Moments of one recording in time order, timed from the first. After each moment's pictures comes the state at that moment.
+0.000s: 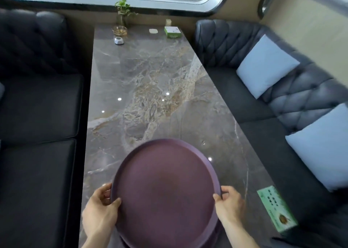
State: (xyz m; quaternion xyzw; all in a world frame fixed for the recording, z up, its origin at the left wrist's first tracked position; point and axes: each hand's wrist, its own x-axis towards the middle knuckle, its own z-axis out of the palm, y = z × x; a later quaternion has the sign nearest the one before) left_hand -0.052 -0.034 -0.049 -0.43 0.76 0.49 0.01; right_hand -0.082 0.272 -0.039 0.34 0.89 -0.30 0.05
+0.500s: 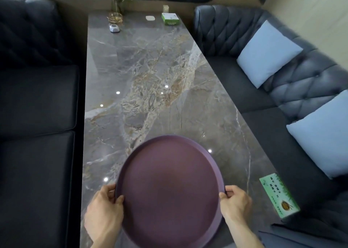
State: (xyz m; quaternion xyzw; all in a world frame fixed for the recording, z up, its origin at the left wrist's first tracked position) left_hand -0.032 -0.022 -0.066 -0.39 0.85 0.35 0.02; right_hand -0.057 0.279 -0.067 0.37 0.88 -0.29 0.01
